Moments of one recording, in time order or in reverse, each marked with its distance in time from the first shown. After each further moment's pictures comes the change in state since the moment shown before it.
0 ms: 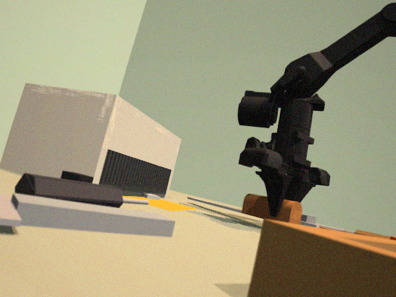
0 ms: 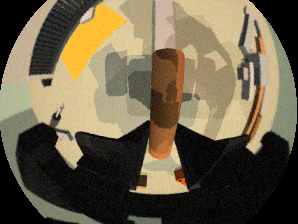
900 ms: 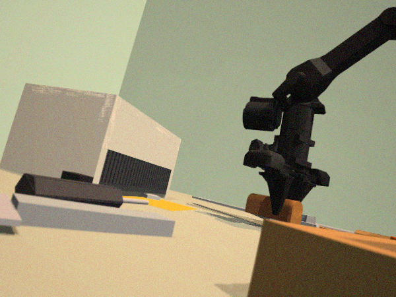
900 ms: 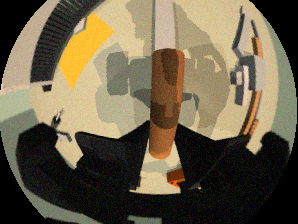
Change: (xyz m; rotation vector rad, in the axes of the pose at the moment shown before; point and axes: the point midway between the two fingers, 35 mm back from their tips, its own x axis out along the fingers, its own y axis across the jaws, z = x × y) arm -0.002 -0.023 0.015 0.001 -0.009 0.004
